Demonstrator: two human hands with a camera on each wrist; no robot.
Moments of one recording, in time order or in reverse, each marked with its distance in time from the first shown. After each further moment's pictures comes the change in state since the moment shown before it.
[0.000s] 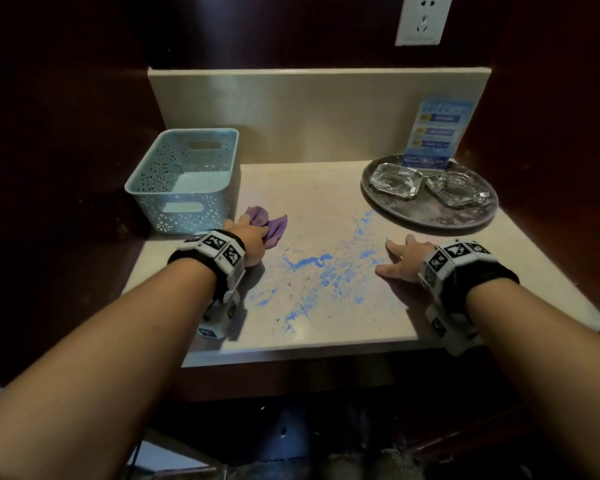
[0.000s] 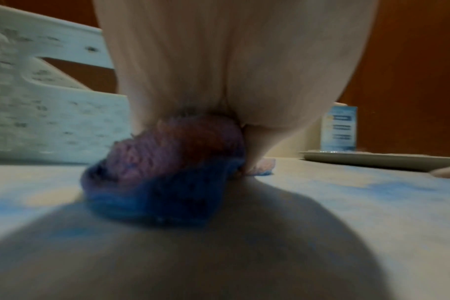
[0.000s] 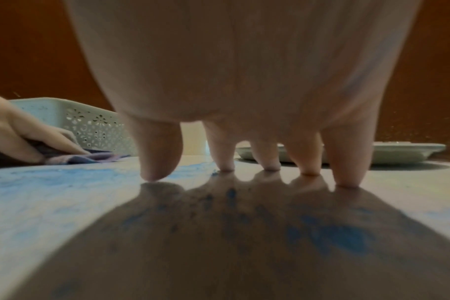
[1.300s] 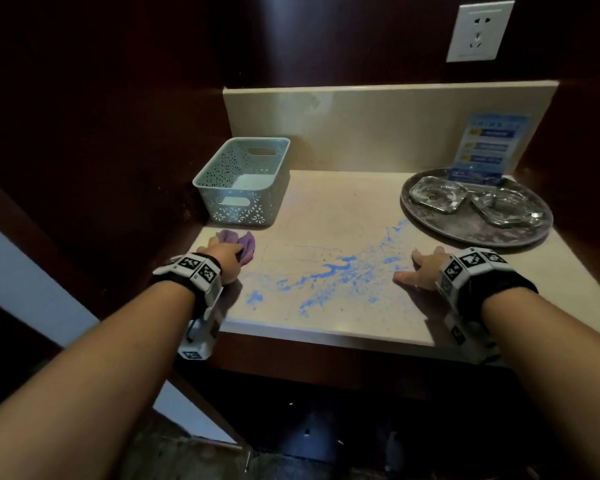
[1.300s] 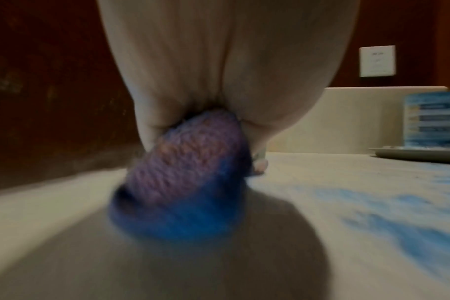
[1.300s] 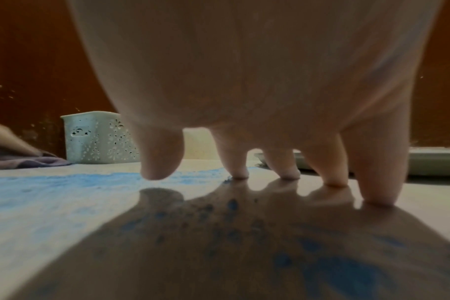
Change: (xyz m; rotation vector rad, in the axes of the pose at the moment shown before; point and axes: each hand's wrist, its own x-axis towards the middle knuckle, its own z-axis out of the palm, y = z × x) left_hand -0.080 -0.049 0.022 -0.201 0.090 -0.399; right_hand 0.007 0.003 -0.002 -0.081 0.026 -0.075
